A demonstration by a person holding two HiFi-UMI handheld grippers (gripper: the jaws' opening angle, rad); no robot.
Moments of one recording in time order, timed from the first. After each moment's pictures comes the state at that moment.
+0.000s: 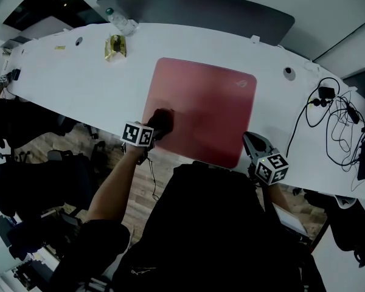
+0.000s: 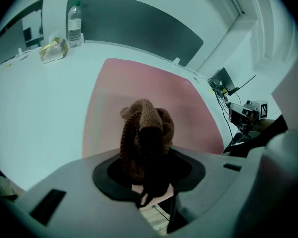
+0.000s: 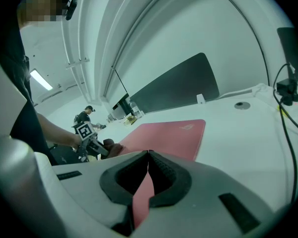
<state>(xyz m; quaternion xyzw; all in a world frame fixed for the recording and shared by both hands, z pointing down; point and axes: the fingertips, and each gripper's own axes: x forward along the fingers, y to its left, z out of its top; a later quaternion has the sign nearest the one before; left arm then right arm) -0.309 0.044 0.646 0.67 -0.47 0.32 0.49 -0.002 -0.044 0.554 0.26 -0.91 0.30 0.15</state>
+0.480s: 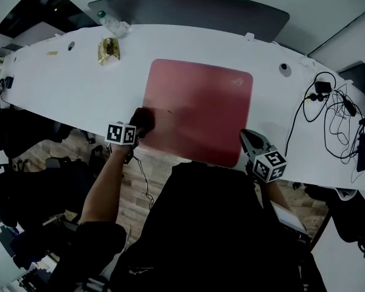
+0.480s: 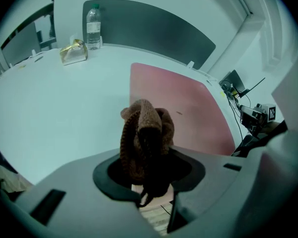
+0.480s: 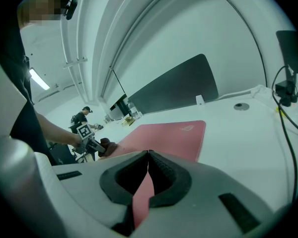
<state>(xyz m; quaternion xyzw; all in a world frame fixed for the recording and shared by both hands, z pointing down) -0.382 0.047 0.645 0.64 -0.50 0.33 0.48 -0.012 -0.045 0.551 0.27 -0.90 0.29 0.15</state>
